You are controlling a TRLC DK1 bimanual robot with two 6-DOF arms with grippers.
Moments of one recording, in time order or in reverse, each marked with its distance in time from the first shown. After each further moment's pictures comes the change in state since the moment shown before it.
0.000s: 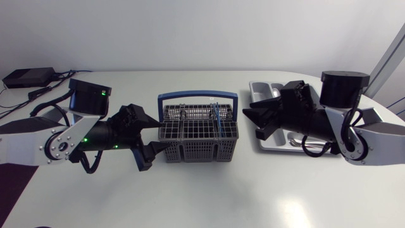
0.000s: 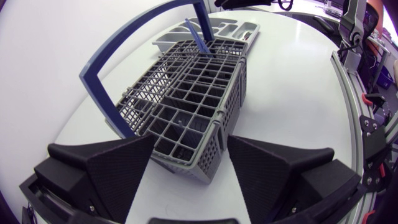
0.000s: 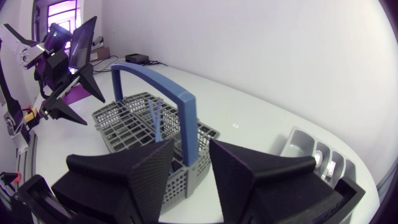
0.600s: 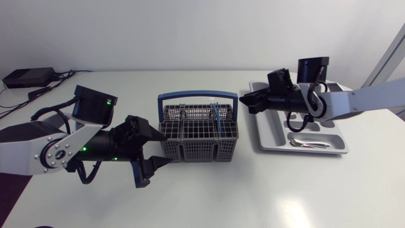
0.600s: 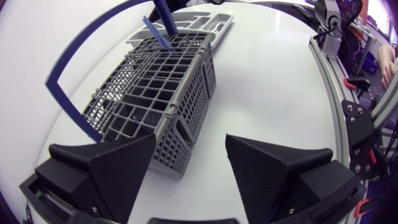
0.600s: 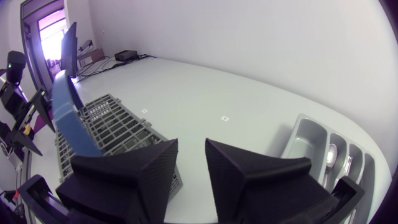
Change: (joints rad) left arm -0.066 -0.045 -0.027 -0.124 0.026 0.061; right arm -0.090 0.433 0.370 -0.065 -0.093 0.031
